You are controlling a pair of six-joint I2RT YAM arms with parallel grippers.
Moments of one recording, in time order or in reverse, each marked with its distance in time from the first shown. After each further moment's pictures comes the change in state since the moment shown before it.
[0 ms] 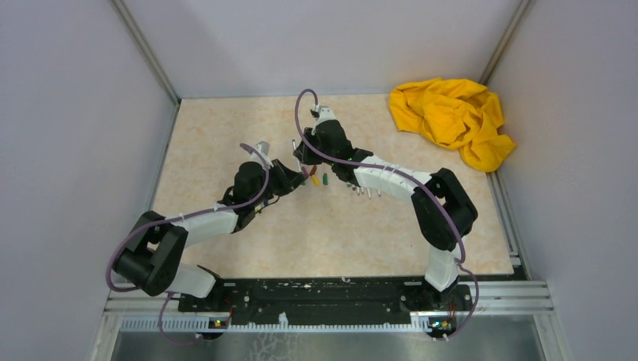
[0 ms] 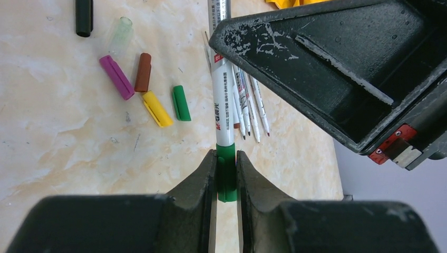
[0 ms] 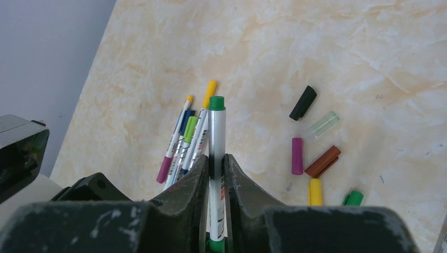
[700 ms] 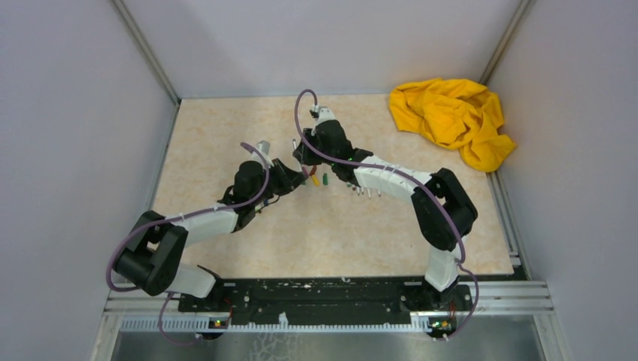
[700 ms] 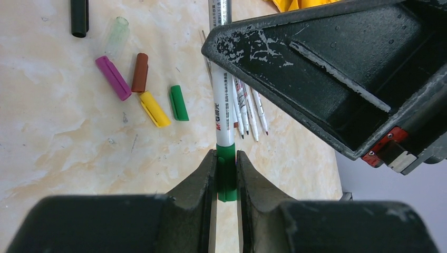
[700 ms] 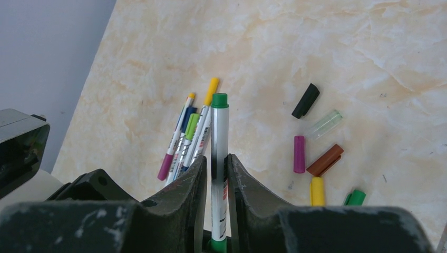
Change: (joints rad) left arm 0.002 0.005 0.011 -0.011 0.016 0.006; right arm -0.001 0.000 0.000 -0.006 -0.014 -0.001
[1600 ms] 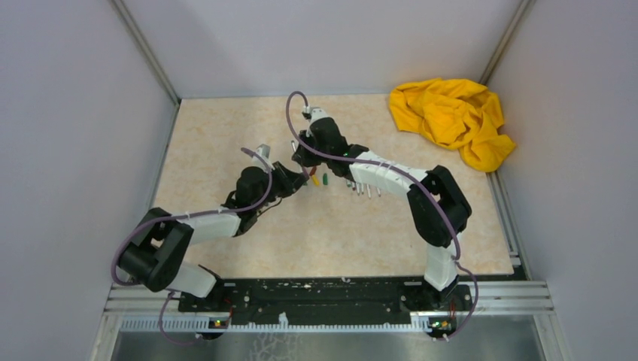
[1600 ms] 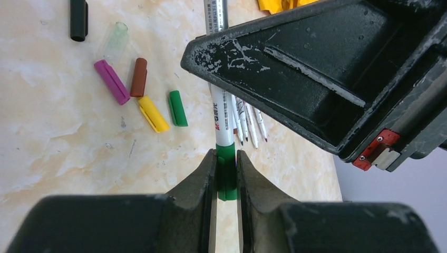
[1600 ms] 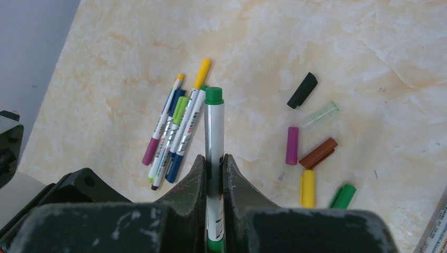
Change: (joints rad) left arm -0.021 0.020 -0.045 0.101 -0.038 -0.017; right arm -0.002 0.044 0.089 -0.118 -0.020 -0.075
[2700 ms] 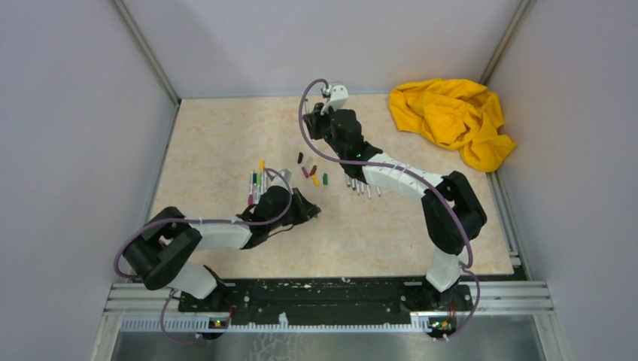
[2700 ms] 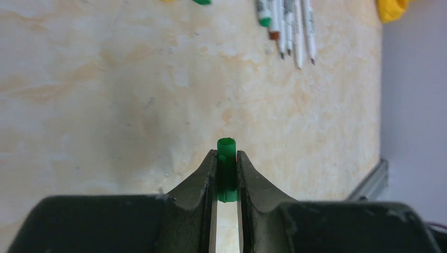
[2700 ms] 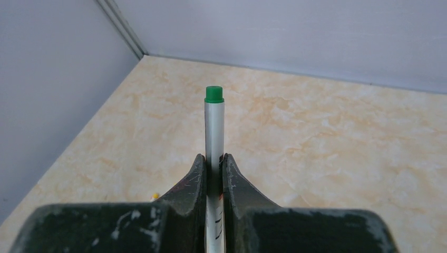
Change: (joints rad) left arm -0.232 0.045 -0.065 -0.108 -0.126 -0.102; right arm -0.045 -0.102 -0.102 0.443 0.209 -0.189
